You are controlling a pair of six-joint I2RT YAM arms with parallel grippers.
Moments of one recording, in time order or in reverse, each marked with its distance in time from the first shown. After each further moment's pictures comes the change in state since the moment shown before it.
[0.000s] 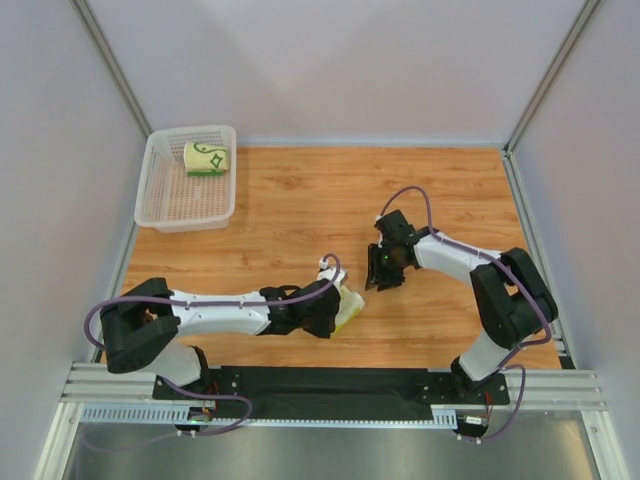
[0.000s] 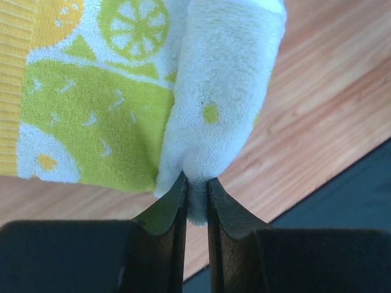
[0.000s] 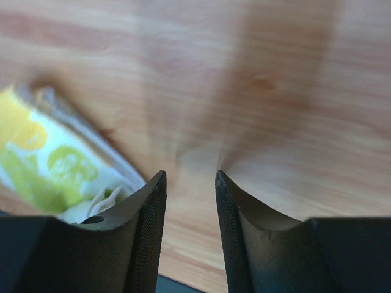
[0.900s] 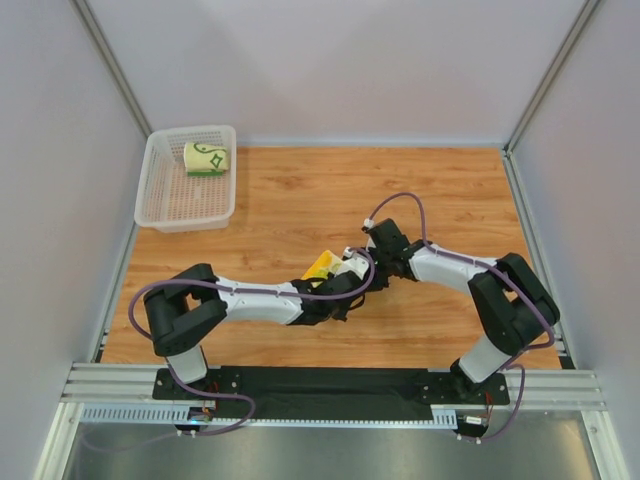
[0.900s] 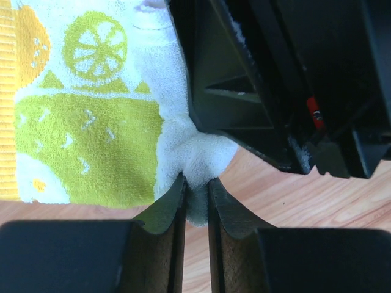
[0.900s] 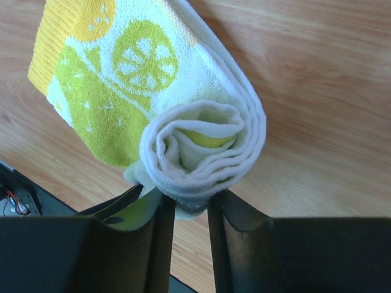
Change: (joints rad) left arm 0.002 0.249 0.185 0.037 -0.211 0.191; right arm 0.077 -0.032 -0.090 0.227 -0.054 0.113
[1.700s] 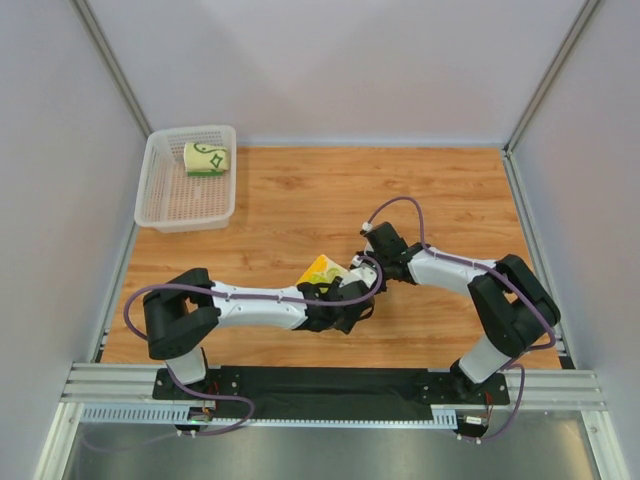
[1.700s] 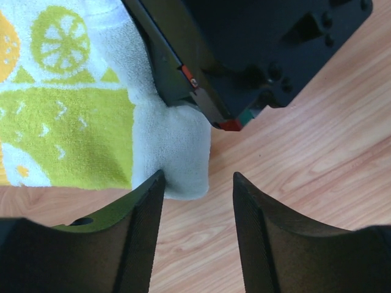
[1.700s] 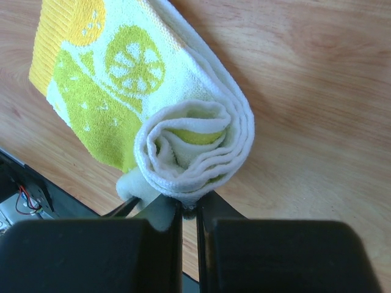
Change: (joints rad) left arm -0.080 -0.034 0.087 -0.214 -0.004 -0.026; right arm 0.021 -0.008 -0.015 0.004 -0.010 0.036
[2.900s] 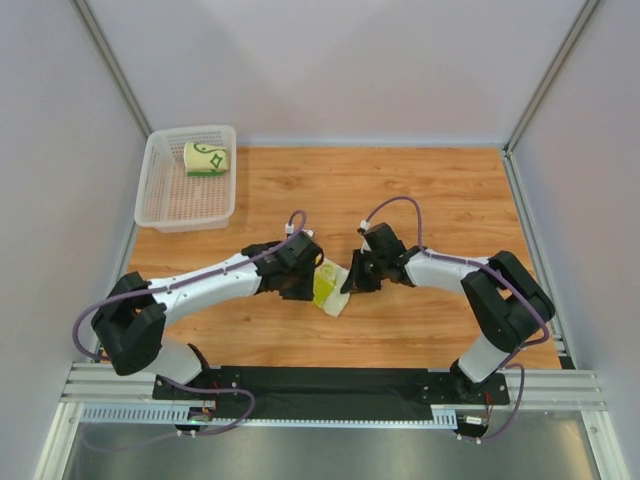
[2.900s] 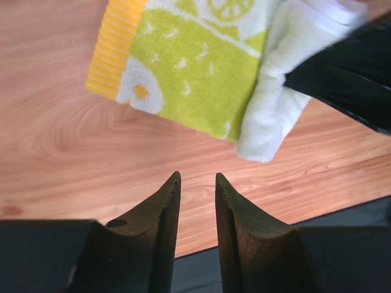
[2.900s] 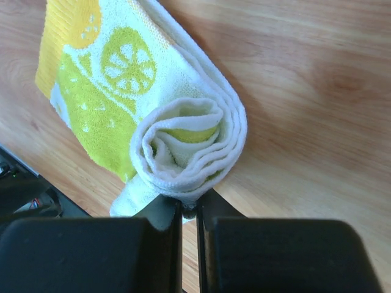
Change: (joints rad) left arm 0.426 -0.219 -0.081 -0.227 0.399 -0.268; right arm 0.003 0.037 -0.036 0.167 -0.012 0.038
